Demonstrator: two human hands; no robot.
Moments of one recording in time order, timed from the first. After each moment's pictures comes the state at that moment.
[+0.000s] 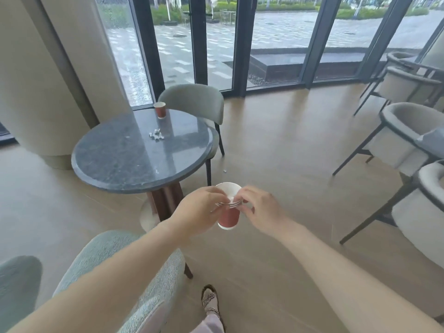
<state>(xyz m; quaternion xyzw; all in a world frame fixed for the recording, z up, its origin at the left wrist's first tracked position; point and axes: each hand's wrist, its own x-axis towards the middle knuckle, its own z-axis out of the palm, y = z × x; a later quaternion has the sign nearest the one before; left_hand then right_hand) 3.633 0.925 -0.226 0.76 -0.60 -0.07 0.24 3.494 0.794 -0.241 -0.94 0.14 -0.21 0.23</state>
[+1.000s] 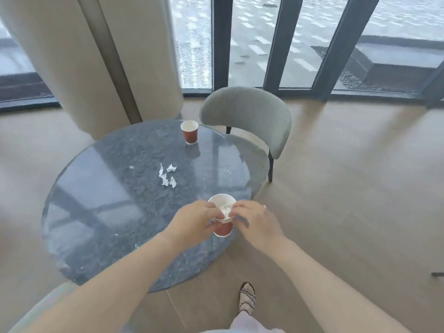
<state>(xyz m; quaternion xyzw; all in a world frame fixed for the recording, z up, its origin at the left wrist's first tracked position) 4.006 0.614 -0.303 0.87 -0.44 -0.07 0.20 3.918 0.442 -0.320 -0.96 0.00 -0.13 0.26</state>
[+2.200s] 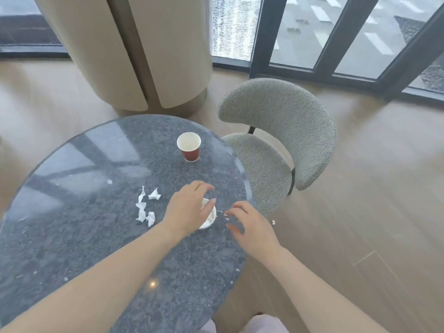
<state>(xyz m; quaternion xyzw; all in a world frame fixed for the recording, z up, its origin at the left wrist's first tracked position) 4.211 0.482 -0.343 0.95 -0.22 -0.05 0.22 4.134 0.305 -0.371 -0.95 -0.06 0.00 0.31</state>
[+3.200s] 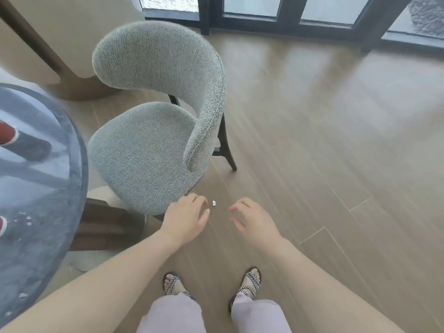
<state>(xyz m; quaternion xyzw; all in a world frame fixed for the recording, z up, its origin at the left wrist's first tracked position) 4.139 0.057 -0.502 0.96 -0.22 -0.16 0.11 4.075 -0.135 -0.511 -0.94 0.01 0.09 0.33</state>
